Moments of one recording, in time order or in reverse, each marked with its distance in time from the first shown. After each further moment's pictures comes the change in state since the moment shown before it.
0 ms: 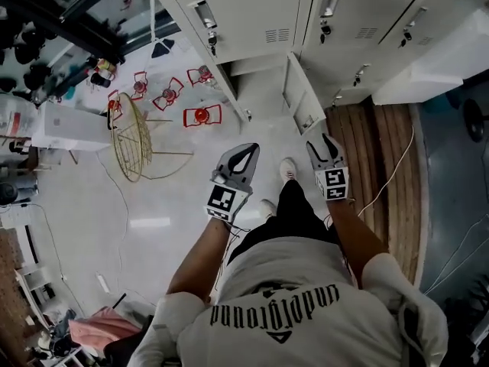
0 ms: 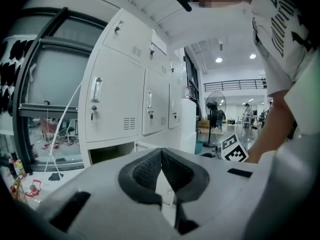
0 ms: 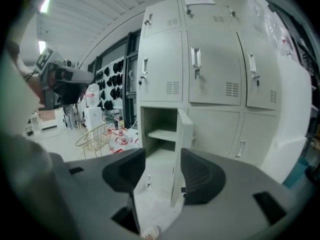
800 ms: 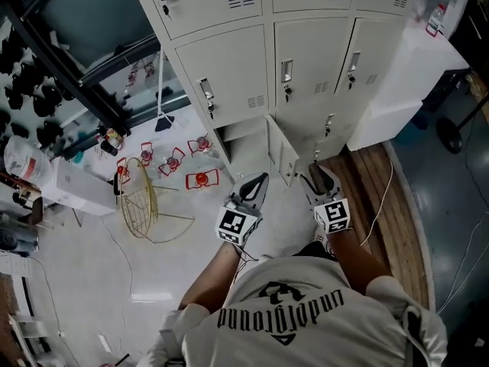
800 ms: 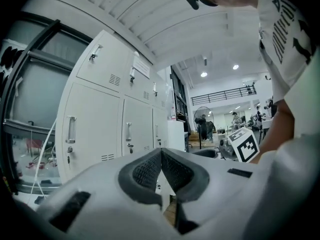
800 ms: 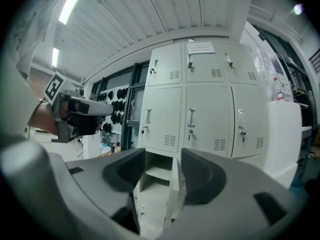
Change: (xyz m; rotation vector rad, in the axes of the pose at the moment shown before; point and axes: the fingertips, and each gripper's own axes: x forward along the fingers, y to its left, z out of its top) left arm -0.008 -0.074 0.134 0.065 -0.190 -0.097; right arm -0.137 0.001 0.163 -0.053 -0.327 -0.045
